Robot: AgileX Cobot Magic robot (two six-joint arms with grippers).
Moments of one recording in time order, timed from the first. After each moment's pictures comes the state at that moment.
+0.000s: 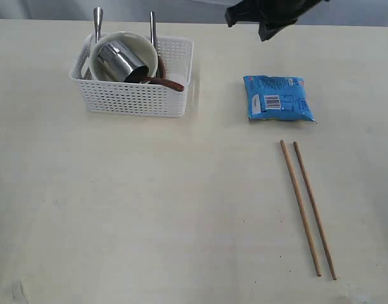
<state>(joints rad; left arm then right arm) 0.23 0.00 0.00 0.20 0.22 -0.31 0.40 1.99 -1.71 -0.09 0.95 0.03</state>
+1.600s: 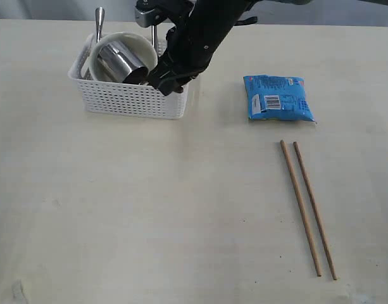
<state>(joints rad) 0.23 0.00 0.00 0.20 0.22 -0.31 0.58 2.13 -1.71 0.40 0.90 -0.60</state>
